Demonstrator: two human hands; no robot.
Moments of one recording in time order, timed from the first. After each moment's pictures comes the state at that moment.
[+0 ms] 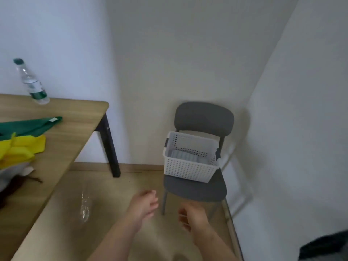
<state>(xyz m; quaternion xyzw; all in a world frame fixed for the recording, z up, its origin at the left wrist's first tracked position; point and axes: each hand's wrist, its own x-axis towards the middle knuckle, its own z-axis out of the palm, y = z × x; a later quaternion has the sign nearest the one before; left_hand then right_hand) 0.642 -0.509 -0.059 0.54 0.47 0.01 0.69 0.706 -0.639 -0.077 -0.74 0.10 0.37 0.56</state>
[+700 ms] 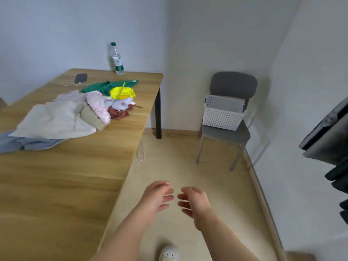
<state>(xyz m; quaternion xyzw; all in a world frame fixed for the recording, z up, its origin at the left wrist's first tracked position) 0.179 -0.605 -0.043 0.55 0.45 0.04 0.70 0.250 -0.705 -0.054 -0.70 0.05 0.42 0.58</state>
